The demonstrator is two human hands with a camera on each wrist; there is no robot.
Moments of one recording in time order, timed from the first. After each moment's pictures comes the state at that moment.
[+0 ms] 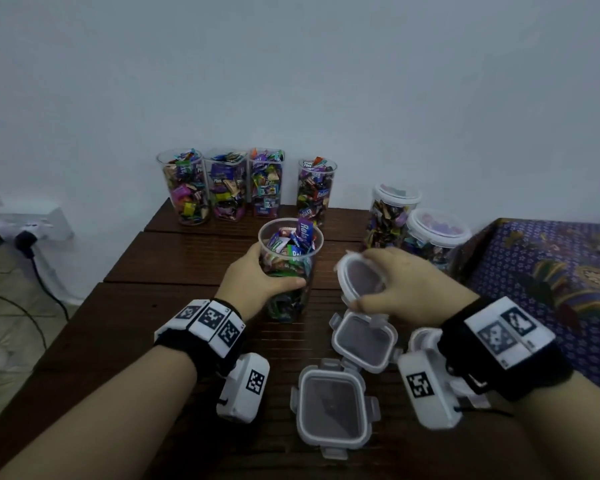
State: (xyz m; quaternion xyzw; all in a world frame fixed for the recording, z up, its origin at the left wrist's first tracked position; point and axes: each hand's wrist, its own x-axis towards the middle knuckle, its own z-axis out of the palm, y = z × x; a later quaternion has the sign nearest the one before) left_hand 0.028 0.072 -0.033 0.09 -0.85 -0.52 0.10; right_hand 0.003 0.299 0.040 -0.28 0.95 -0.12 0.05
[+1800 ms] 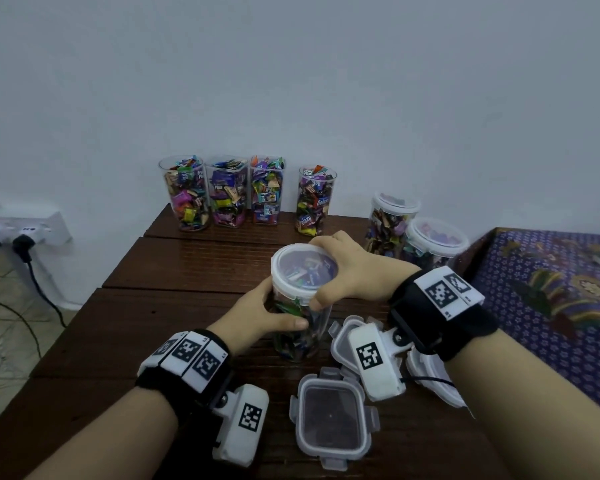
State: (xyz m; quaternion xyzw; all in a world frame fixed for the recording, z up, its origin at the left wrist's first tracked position) left_hand 0.049 0.074 -0.048 -0.03 -0.75 -0.66 -0.04; right_hand -0.015 0.242 0.051 -0.33 0.90 -0.20 0.17
